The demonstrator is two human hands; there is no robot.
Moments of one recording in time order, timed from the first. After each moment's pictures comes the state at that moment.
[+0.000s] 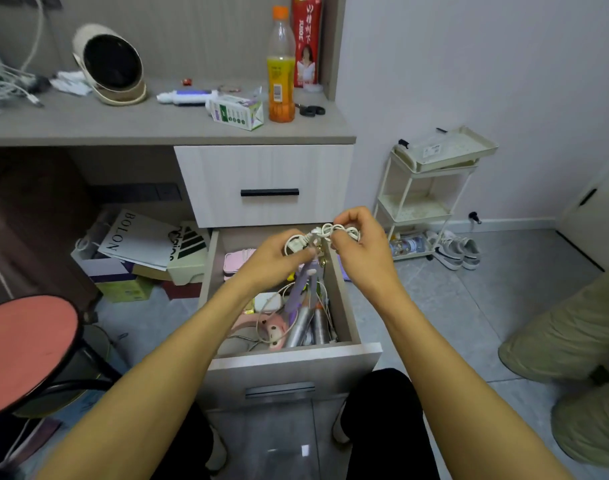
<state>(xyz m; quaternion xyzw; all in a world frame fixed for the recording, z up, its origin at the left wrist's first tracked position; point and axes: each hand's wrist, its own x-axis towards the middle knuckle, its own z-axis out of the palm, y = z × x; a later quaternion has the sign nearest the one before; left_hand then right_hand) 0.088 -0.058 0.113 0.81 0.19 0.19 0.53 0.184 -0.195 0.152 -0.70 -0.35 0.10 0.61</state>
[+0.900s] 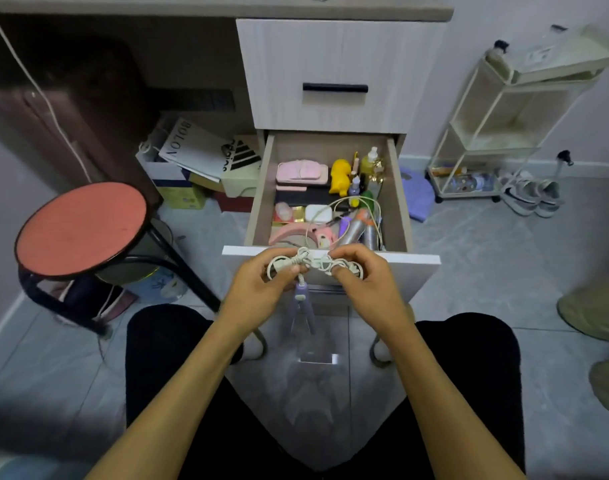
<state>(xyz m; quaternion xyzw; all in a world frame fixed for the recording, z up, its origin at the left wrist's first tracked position) -0.098 -0.157 0.023 0.66 0.34 0.28 0.61 0.060 -0.256 0.018 -0.69 -0.40 0.26 0.55</state>
